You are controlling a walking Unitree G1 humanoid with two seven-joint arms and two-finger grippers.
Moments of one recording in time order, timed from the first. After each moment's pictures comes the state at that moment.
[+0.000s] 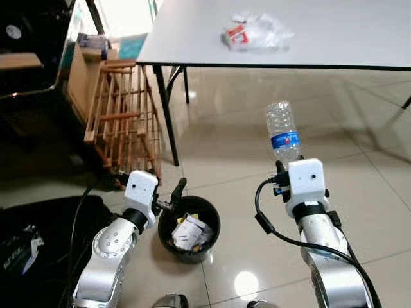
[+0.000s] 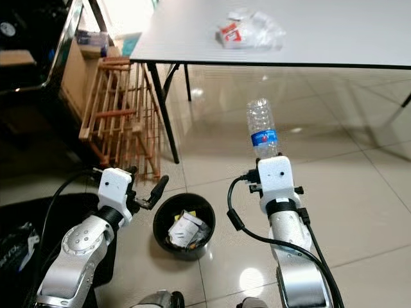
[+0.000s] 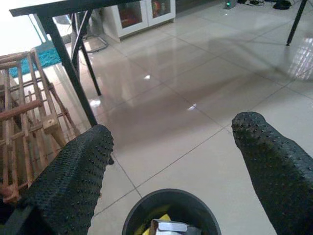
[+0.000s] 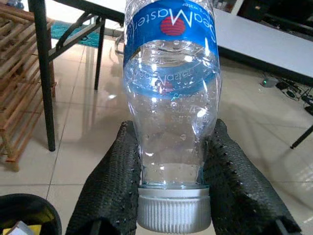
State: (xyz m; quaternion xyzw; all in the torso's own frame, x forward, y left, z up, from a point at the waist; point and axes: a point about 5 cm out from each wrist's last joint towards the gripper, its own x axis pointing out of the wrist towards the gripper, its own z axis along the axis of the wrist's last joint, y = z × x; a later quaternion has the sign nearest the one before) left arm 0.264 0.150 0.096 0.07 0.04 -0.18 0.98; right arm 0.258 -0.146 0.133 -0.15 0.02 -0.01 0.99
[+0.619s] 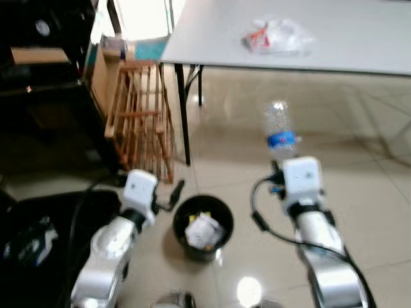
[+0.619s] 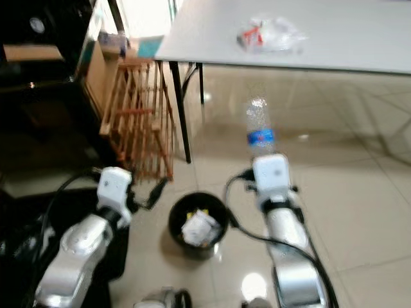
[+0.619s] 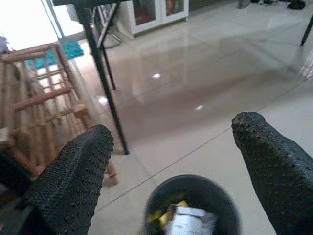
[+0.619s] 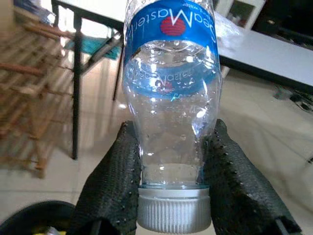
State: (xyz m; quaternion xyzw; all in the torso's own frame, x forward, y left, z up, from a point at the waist) left arm 0.266 0.153 0.095 0.06 0.05 -0.18 0.98; right arm 0.260 -0.137 0.134 -0.14 0.01 0.01 0.99
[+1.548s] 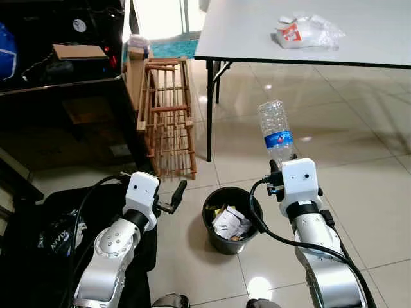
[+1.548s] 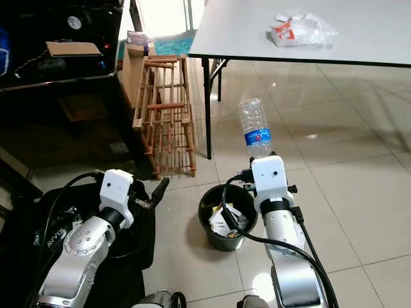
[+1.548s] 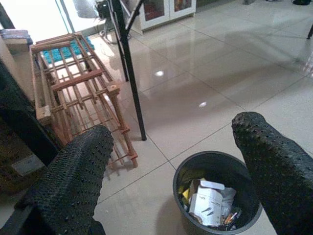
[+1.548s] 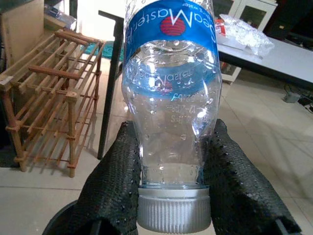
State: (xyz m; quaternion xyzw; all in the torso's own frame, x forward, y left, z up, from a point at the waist) left arm 0.265 0.148 0.092 0.06 0.05 -0.18 0.98; right arm 0.260 -0.138 0.132 -0.15 0.01 0.01 0.99
